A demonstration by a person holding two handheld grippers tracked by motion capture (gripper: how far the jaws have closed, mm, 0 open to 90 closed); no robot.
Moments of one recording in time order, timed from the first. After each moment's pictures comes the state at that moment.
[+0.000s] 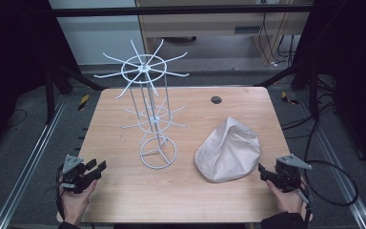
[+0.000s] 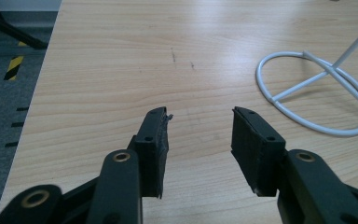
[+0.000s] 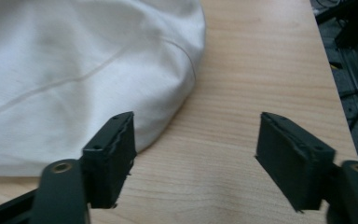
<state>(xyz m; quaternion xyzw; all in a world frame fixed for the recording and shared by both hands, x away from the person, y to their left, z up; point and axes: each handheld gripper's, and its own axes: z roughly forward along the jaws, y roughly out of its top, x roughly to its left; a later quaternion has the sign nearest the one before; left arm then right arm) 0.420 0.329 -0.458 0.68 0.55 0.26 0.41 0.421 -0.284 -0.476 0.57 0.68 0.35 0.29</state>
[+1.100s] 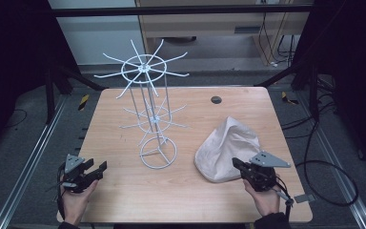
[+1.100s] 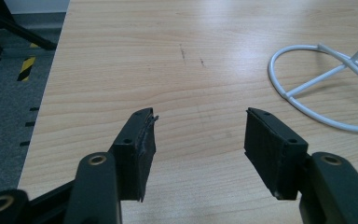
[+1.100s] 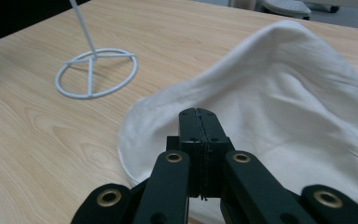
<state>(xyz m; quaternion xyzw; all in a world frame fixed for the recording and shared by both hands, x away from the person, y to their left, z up) 0.425 0.331 -0.463 0.68 0.55 0.27 0.39 0.408 -0.198 -0.425 0.42 0.74 0.46 0.22</state>
